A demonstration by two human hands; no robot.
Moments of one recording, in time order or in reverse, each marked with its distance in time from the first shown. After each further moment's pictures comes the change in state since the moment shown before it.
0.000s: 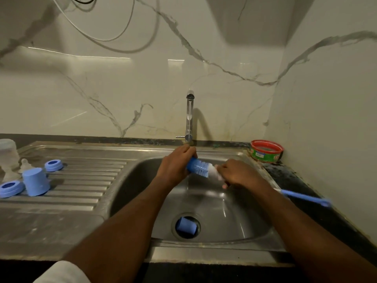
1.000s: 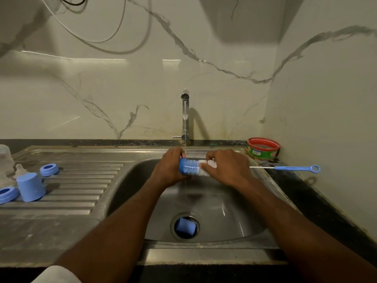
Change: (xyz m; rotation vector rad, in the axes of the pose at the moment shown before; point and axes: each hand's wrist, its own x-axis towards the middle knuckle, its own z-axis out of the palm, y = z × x) left_hand -0.001 -0.011 0.005 -0.269 -0.081 -0.250; right_hand -0.009 -0.013 -0.002 -0.182 0.412 -0.252
